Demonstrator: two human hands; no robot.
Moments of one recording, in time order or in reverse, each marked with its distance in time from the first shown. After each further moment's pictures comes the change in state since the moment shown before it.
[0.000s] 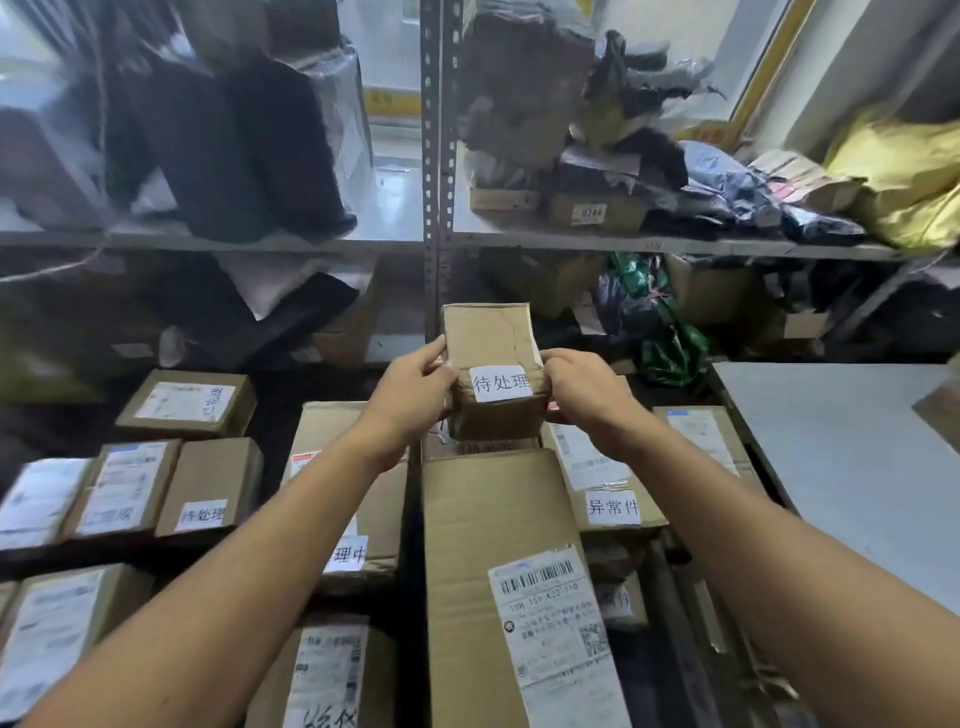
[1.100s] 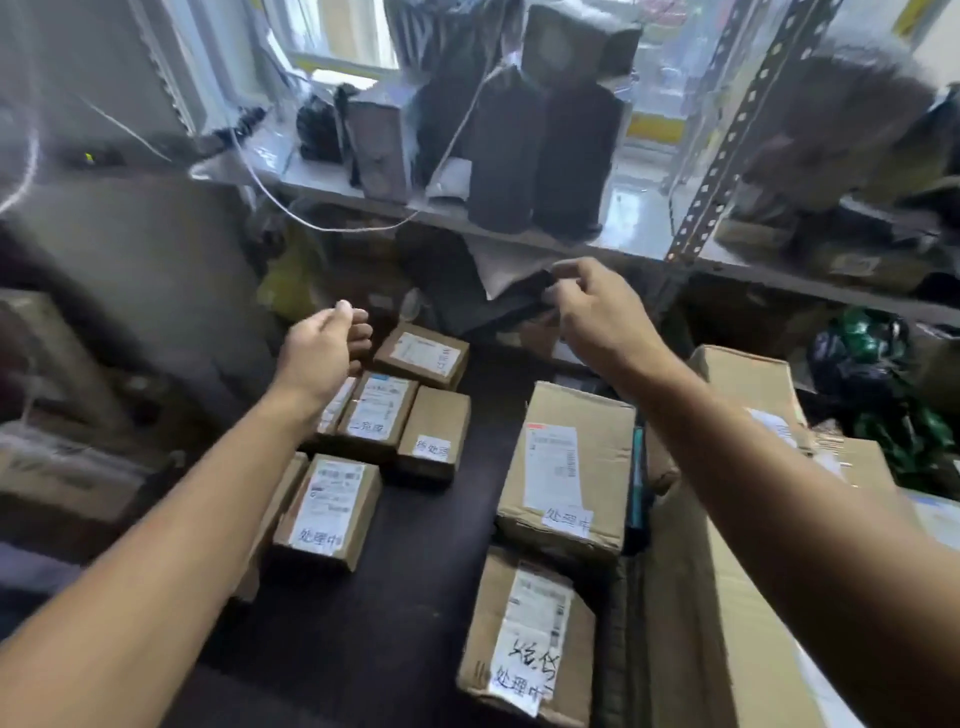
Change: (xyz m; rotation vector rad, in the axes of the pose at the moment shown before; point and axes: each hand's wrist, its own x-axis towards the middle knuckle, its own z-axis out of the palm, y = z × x) left_hand -0.125 -0.056 -0.320 -0.089 0.690 0.022; right_hand -0.058 -0.180 0.211 -0.147 -0.065 -0.464
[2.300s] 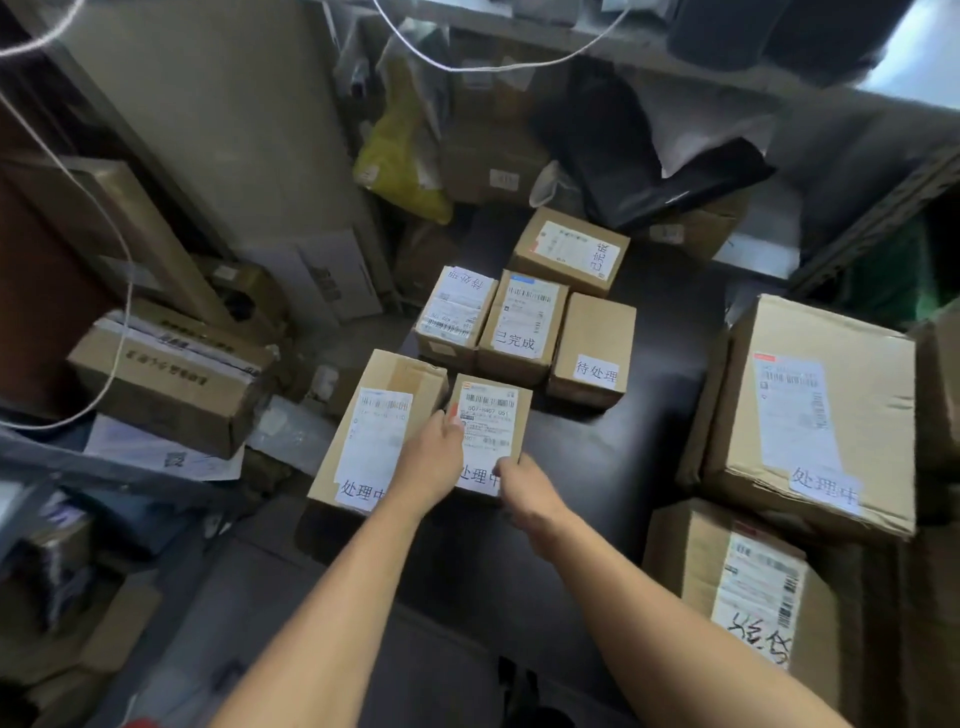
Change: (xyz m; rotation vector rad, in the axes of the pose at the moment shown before) left_hand -0.010 -0.212 -0.100 0.454 -0.266 -0.426; right_hand -0.113 0.110 0.377 0.275 -0.554 0.860
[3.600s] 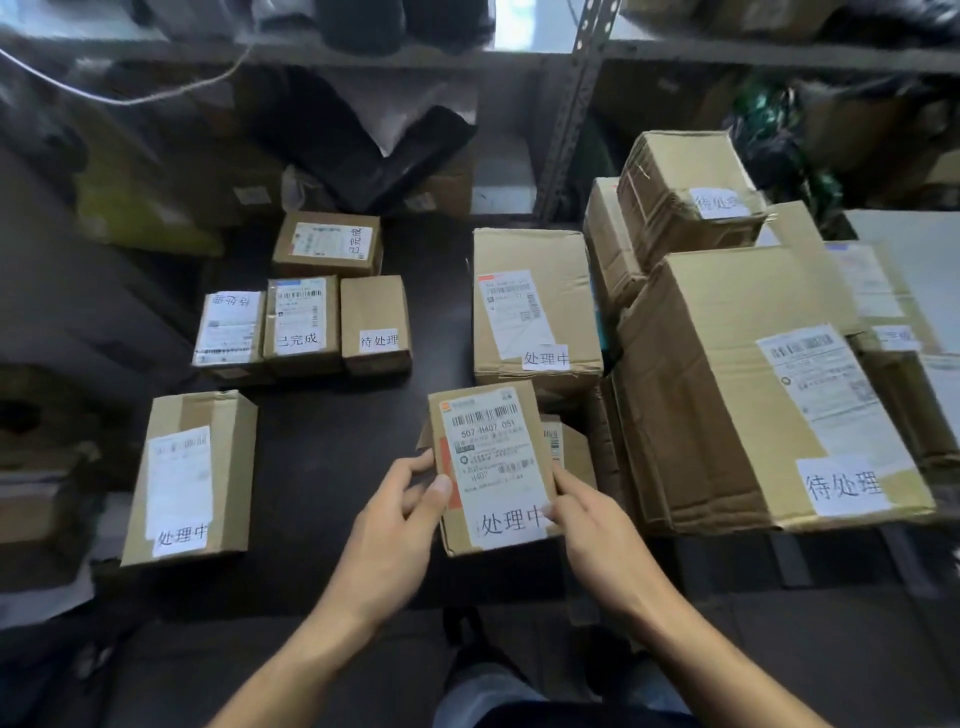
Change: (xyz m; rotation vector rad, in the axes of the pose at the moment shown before) left_hand -0.184 0.057 0.103 -0.136 -0.389 0.226; right_hand -0.249 0.110 -0.171 0.131 0.328 -0.291
